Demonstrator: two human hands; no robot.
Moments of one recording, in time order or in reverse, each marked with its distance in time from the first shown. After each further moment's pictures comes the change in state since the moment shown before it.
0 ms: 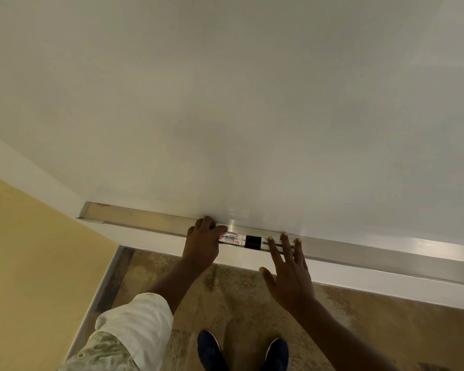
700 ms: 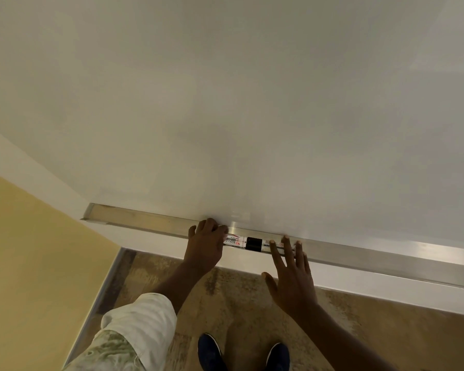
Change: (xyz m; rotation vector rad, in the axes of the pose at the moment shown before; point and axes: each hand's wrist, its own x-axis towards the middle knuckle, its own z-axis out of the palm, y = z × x) left_hand -0.004 -0.002 0.004 0.032 0.071 0.032; right_hand -0.007 0.000 -0.002 -0.033 0.056 -0.056
